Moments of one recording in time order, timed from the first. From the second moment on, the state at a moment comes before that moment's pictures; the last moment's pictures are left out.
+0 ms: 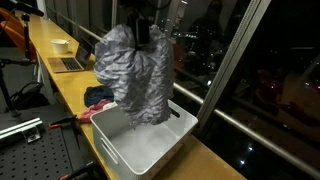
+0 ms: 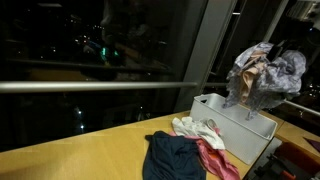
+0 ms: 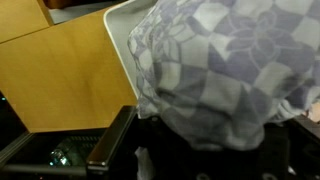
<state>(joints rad) 0.00 -0.26 0.01 -2.17 -0.32 2.03 0.25</state>
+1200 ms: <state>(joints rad) -0.02 -0.05 -0.01 -2.24 -0.18 2.20 0.08</state>
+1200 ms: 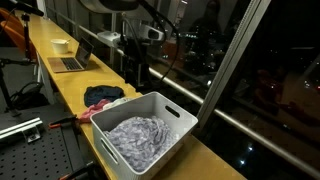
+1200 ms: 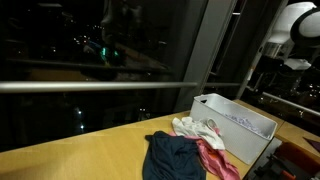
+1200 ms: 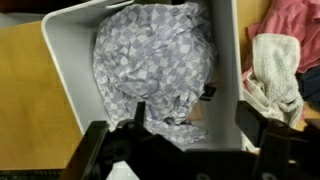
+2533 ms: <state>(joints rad) 0.34 0.40 0.16 -1.98 -0.39 2.23 0.50</state>
